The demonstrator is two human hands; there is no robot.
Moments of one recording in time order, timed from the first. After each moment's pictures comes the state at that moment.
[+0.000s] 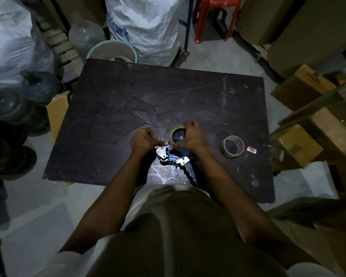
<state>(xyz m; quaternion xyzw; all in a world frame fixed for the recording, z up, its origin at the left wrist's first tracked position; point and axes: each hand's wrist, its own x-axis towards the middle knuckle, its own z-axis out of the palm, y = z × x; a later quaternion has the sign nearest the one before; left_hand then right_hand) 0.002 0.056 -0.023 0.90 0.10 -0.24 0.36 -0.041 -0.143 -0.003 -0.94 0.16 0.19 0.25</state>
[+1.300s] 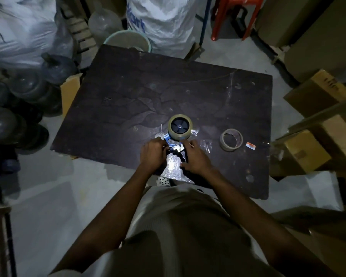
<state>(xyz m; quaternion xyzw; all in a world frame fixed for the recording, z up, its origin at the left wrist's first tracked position) -0.120 0.030 -0.010 0.98 -0.12 -0.07 0.16 -0.158 -0.151 -0.014 -0.94 0.01 0.23 0.25</state>
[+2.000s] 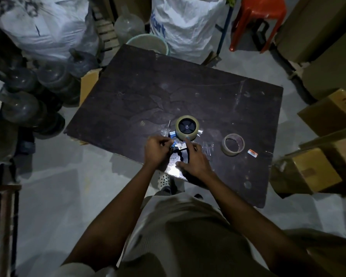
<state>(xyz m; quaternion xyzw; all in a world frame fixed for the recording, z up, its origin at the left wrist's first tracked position) -0.141 0.015 -0.009 0.90 0.10 -0.04 0.42 -0.177 -0.159 -0.017 -0.92 0.02 0.22 0.32</state>
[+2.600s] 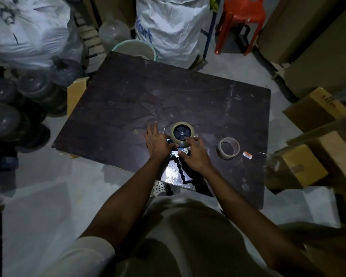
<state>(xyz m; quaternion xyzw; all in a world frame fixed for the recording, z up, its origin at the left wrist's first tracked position) -0.076 -0.008 -0.026 0.98 0.02 -0.10 0.15 -0.141 -0.163 -0.005 -0.92 0.07 0.14 0.36</state>
